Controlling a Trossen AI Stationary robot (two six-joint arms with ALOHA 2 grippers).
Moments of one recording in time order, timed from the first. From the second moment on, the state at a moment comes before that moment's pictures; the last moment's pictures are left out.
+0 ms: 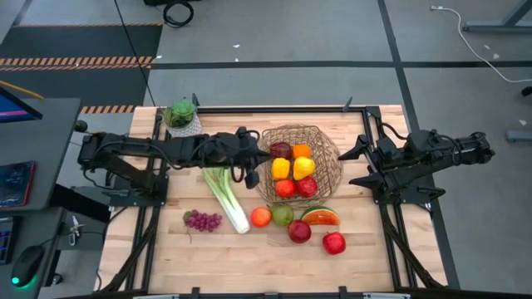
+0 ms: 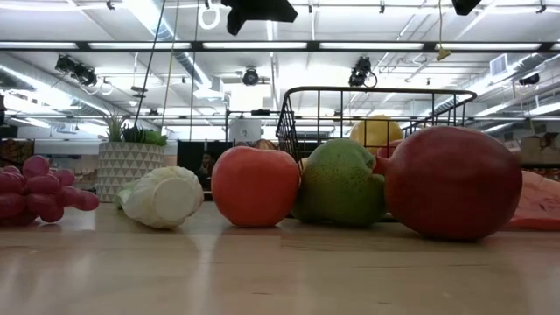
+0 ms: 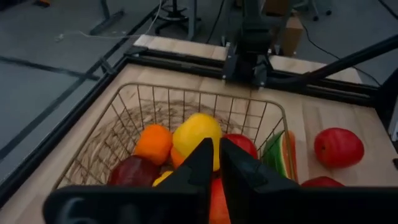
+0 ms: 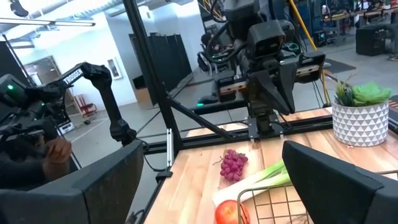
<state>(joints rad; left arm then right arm) -0.02 1.43 1.24 -0.21 -0.24 -0.15 0.21 0.46 0.64 -0.16 0.00 0.26</state>
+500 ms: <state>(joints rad) -0.05 1.43 1.24 -0.17 -0.24 -0.17 0.21 0.46 0.64 -0.15 0.00 0.26</state>
